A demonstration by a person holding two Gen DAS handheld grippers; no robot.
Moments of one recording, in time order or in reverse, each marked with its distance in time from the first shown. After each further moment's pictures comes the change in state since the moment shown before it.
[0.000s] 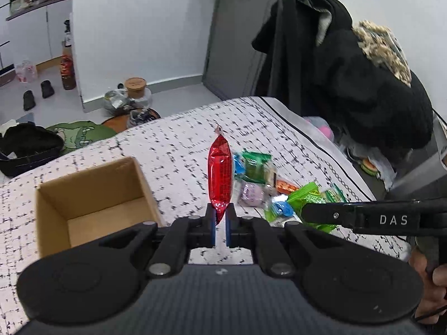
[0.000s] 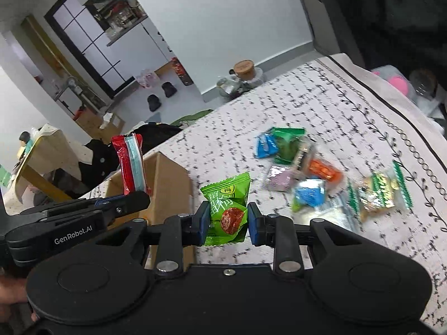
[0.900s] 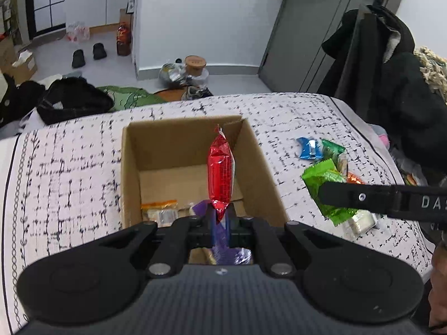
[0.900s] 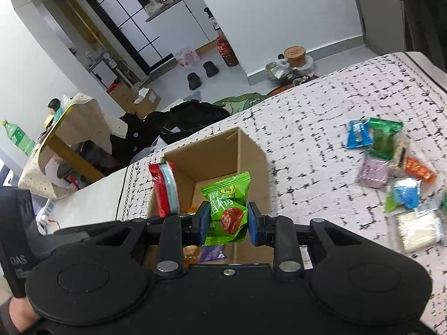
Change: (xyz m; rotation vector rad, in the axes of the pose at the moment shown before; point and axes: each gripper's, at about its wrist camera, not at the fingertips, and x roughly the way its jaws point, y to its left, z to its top) left arm -0.013 0.094 -0.047 -0.198 0.041 0.129; right arm 0.048 0.089 -0.013 -0.096 0.067 0.122
